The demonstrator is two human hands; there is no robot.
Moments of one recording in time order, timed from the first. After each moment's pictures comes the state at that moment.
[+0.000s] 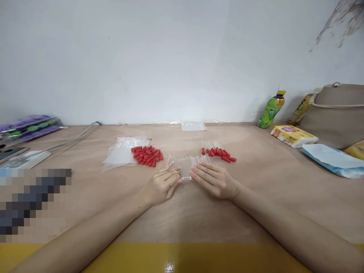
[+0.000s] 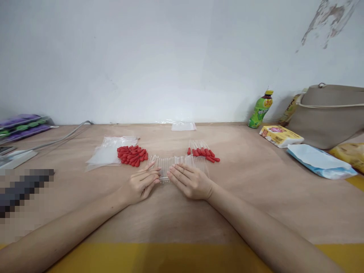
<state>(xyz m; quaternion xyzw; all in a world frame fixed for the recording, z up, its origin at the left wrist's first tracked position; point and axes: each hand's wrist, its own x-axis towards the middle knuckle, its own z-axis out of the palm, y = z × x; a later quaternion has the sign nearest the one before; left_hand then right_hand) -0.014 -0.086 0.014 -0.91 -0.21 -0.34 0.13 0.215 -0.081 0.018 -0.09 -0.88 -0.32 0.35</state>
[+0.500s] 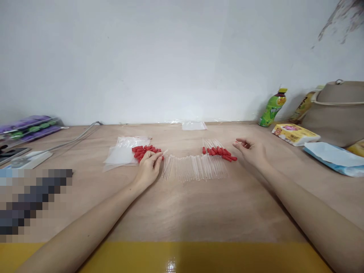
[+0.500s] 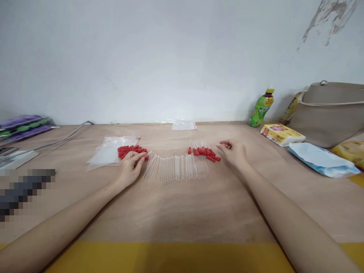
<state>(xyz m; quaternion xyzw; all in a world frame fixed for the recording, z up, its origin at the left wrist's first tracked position) -0.051 -0.040 0.009 -0.77 -0.49 -0.41 0.05 0.322 -0.013 0.009 -0.62 -0.60 0.03 0.50</state>
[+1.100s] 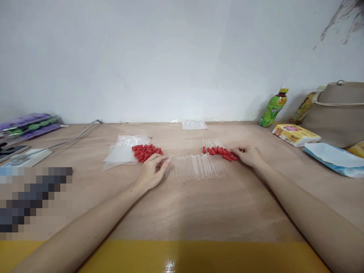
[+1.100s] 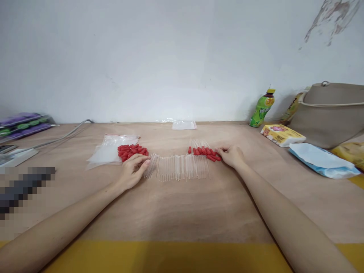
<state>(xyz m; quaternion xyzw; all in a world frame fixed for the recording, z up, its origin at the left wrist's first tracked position) -0.039 -0.057 0.010 -0.79 -0.46 -0.41 -0.04 0.336 -0.001 -0.004 -0.70 -0.62 0.13 0.33</state>
